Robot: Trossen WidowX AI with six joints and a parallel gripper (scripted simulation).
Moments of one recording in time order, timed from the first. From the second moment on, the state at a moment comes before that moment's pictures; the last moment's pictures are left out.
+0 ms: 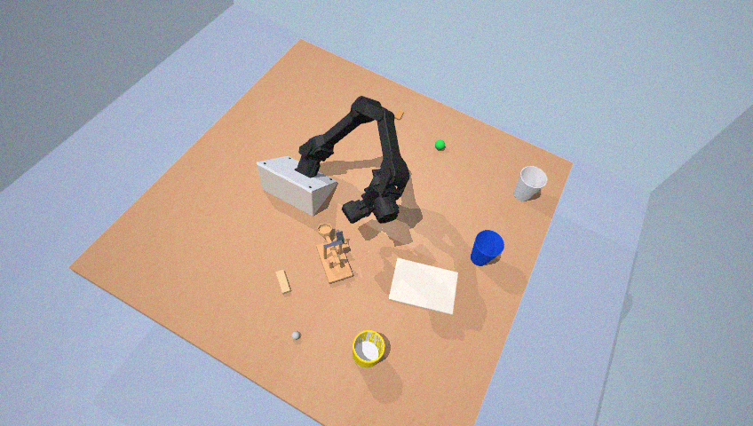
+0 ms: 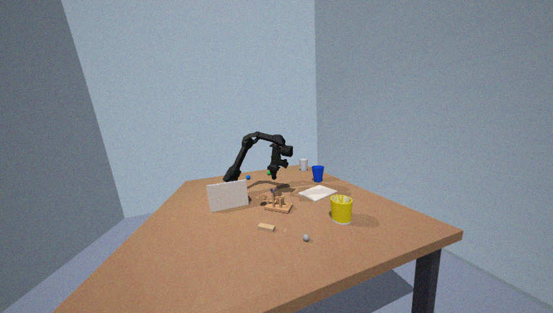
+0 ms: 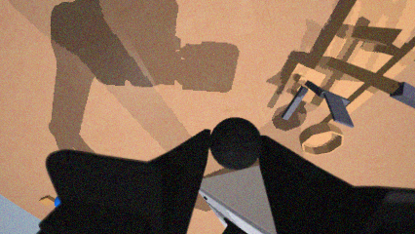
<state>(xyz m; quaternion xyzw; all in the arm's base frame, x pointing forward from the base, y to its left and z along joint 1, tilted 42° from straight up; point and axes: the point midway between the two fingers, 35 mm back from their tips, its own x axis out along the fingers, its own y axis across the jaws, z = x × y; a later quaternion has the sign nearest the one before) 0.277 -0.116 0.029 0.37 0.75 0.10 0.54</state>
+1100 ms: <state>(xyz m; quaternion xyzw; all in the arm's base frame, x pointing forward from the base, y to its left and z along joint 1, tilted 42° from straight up) 0.174 -0.155 -0.067 0.46 0.78 0.08 0.42</state>
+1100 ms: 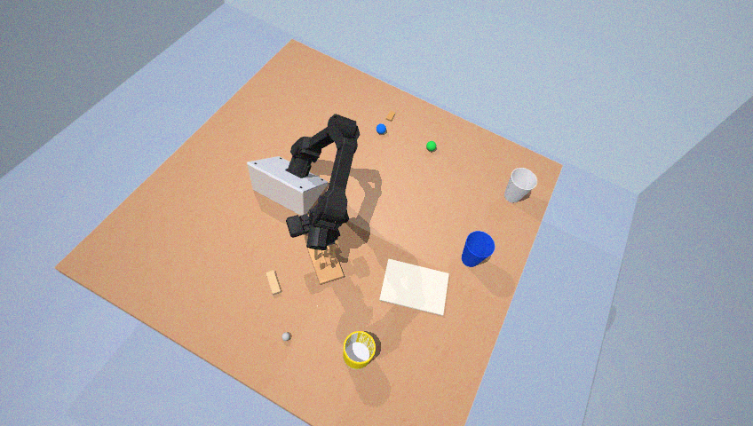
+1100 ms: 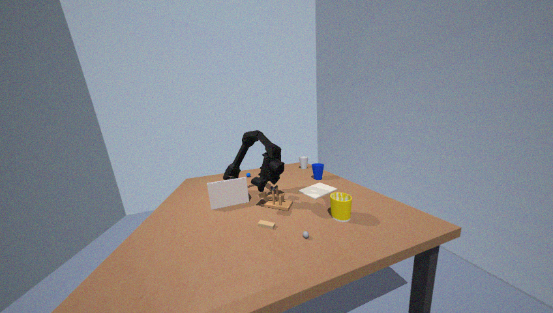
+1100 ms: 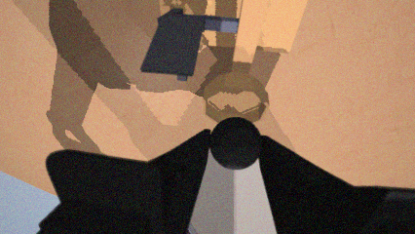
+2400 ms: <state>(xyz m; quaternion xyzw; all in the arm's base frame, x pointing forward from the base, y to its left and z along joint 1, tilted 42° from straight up) 0.182 -0.224 -0.010 0.45 0.75 0.00 0.49</state>
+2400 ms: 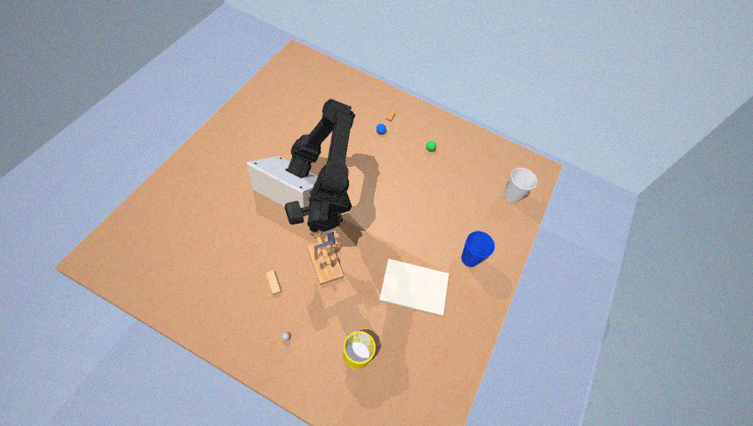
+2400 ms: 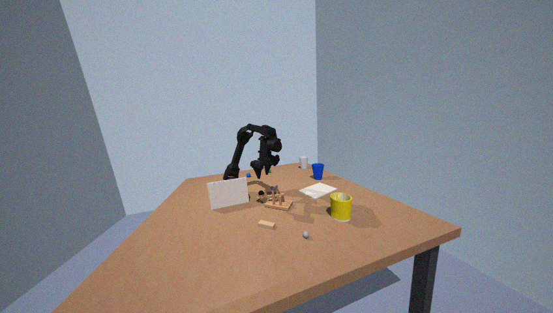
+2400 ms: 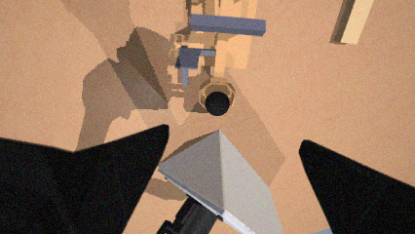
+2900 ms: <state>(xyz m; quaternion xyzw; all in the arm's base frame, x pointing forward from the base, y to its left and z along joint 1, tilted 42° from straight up) 0.276 -0.332 -0.056 0.43 0.63 -0.15 0.62</state>
